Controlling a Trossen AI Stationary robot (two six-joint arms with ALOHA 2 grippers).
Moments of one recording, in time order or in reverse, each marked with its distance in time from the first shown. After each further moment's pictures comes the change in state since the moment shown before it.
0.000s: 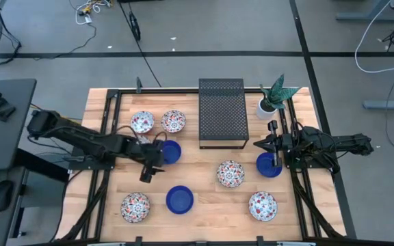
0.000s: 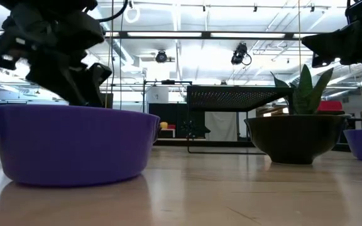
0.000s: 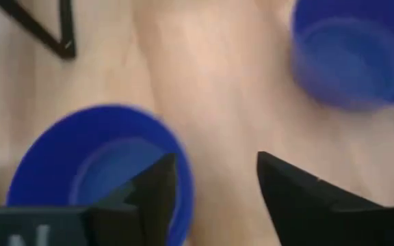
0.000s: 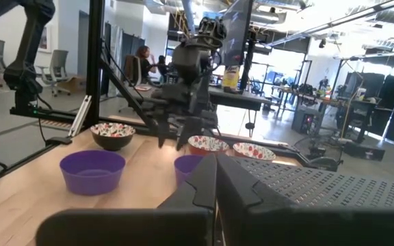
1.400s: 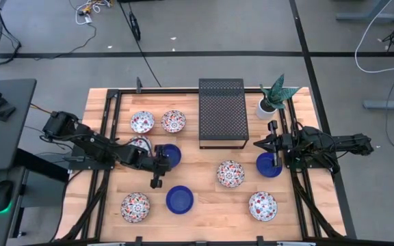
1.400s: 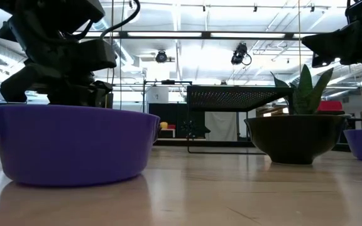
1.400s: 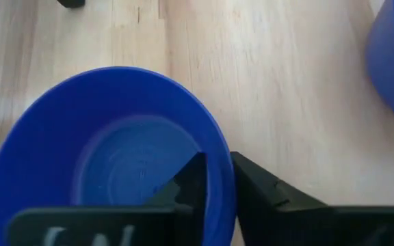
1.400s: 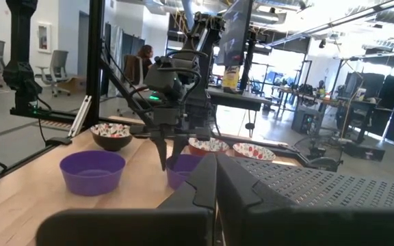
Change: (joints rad) left arm -0.104 0.245 0.063 0.067 -0.202 -0.227; right arm 0.000 0.000 0.000 0.001 0.000 0.000
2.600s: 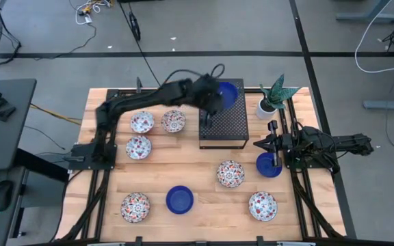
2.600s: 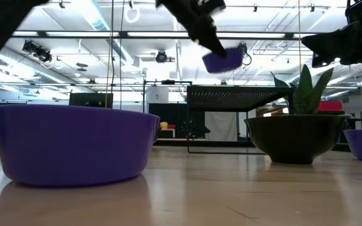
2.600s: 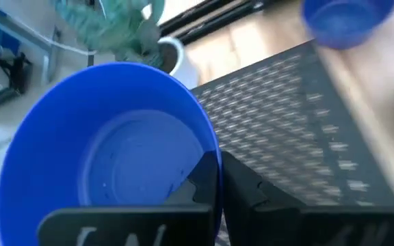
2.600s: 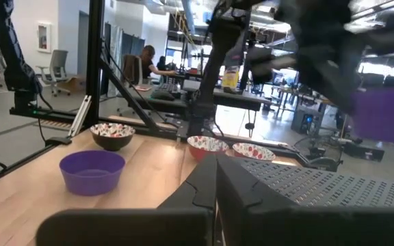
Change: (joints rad) left arm 0.586 0.587 1.422 -0.570 0.298 0.727; right arm 0.000 0.000 0.000 0.000 0.000 0.000
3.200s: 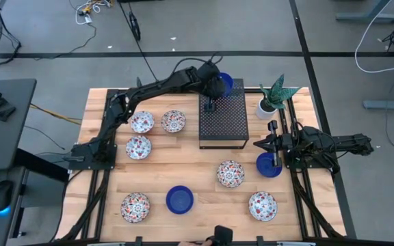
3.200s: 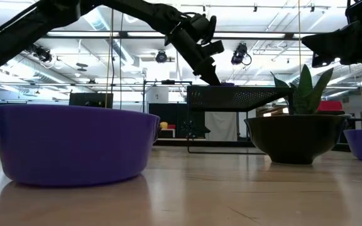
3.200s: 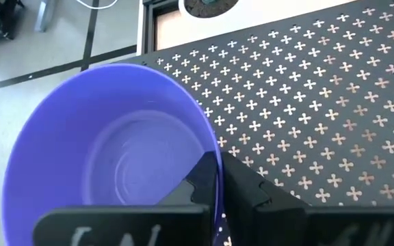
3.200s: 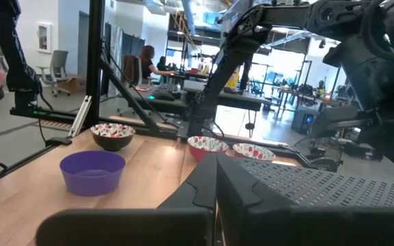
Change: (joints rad) left arm 0.152 0.175 0.080 0.043 0.070 -0.051; right arm 0.000 0.000 0.000 0.000 0.000 0.000
